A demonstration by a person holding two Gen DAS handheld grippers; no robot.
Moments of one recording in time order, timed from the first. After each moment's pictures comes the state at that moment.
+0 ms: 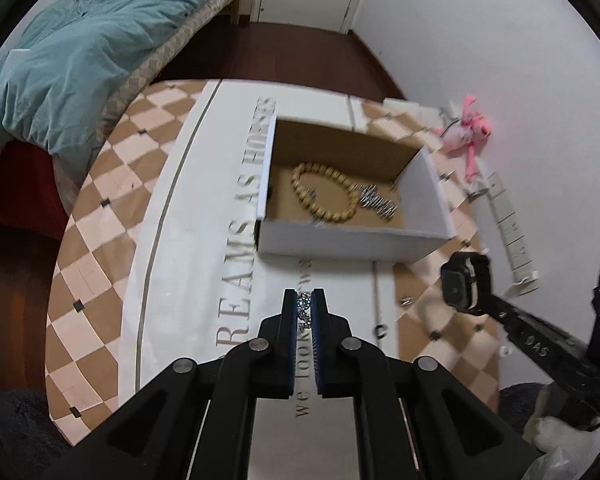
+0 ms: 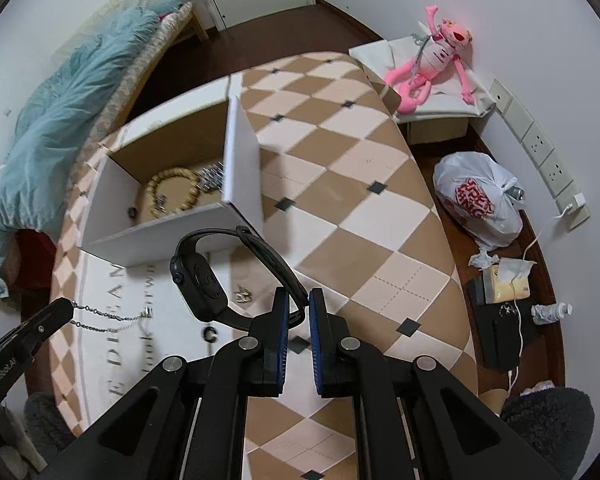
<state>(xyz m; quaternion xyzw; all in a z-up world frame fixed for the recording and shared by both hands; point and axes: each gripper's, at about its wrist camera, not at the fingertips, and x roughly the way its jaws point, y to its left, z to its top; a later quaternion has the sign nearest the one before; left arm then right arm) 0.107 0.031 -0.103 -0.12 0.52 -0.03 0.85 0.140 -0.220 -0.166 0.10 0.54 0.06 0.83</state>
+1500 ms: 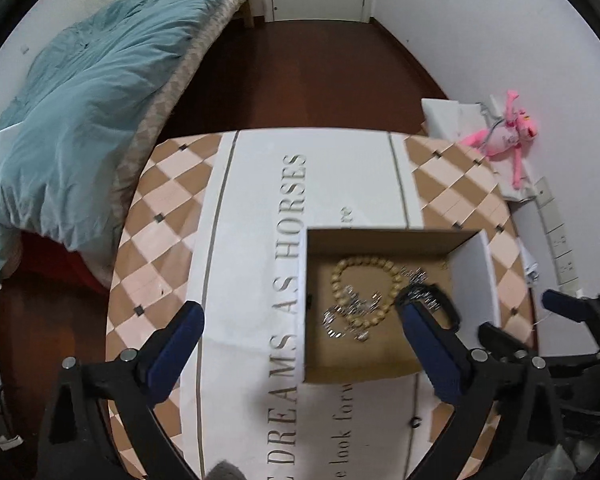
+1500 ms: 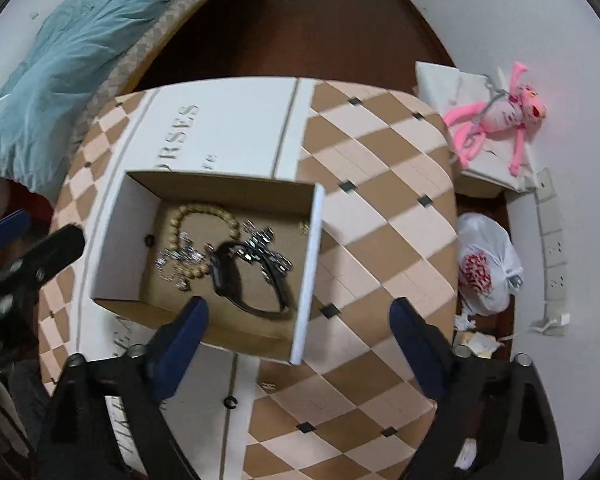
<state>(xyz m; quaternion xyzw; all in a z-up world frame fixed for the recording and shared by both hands) 0.219 0.040 -0.094 -0.03 0.55 0.04 0.83 0.260 -0.153 -0.146 -0.05 0.61 0.10 0.78</state>
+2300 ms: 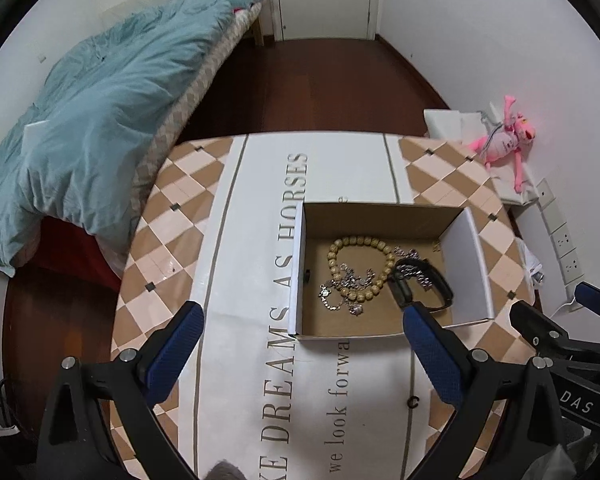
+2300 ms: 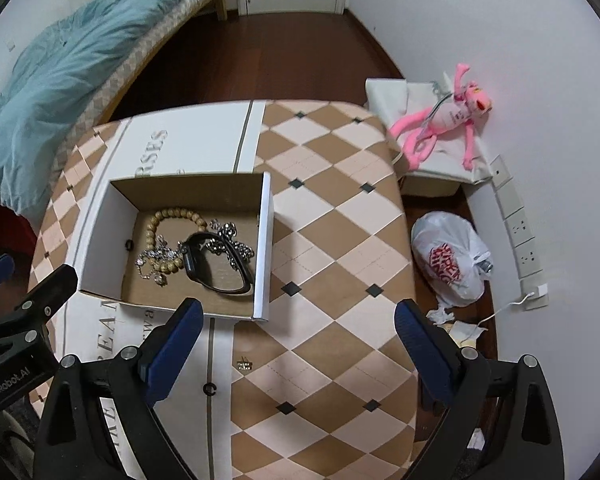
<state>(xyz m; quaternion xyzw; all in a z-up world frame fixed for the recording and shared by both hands) 0.174 0.022 -0.078 -0.02 0.51 0.06 0.86 0.209 -0.178 -0.110 -0.04 0.54 0.04 0.84</state>
